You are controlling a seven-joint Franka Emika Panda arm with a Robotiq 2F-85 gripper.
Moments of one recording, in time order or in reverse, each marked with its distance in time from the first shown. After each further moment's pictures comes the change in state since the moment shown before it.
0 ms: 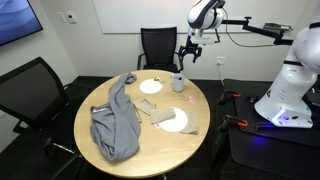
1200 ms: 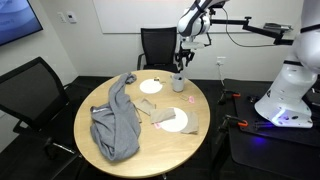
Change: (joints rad) arm -0.012 0.226 0.007 0.196 -0.040 -0.017 0.077
